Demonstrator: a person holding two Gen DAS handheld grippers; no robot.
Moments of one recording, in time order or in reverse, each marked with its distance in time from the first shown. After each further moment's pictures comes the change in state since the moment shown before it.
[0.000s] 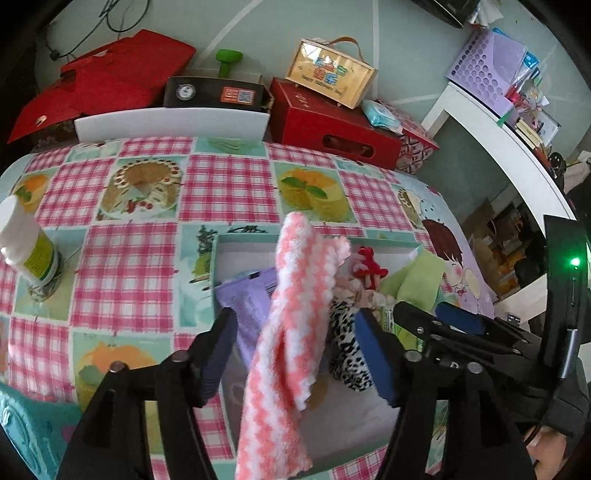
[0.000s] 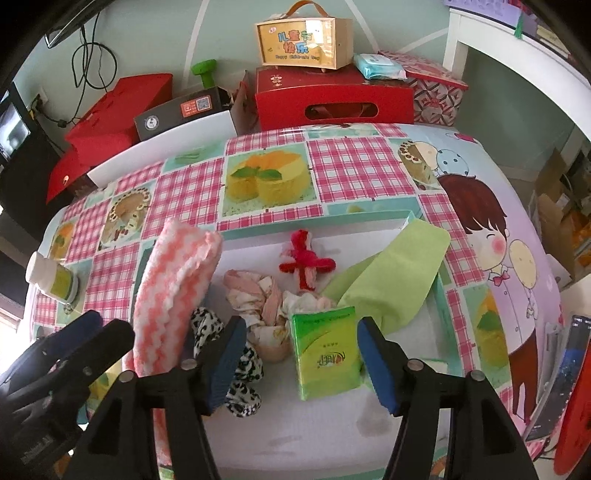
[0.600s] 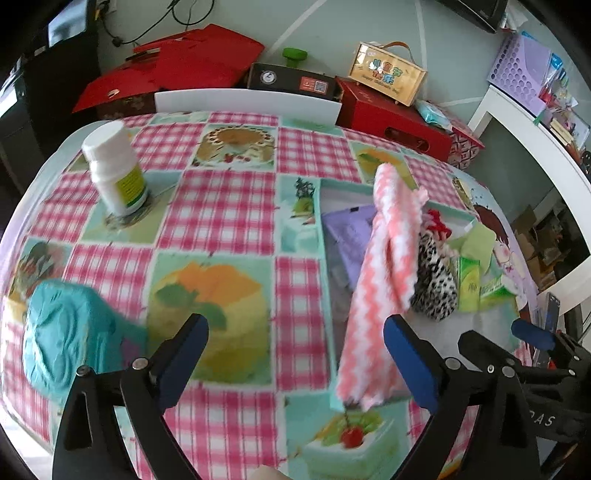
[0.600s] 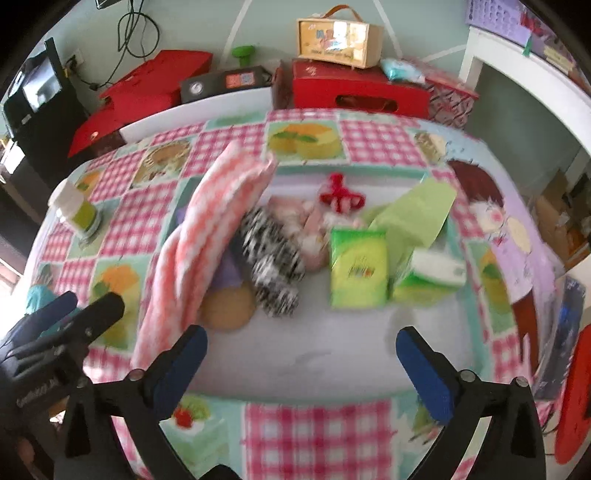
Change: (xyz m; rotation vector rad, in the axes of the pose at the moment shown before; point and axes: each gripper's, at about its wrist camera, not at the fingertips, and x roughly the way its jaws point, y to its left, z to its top) left arm -0.033 0.054 -0.075 -0.060 -0.028 0.184; right arm -0.028 0.030 -0.083 -0.088 0.000 0.006
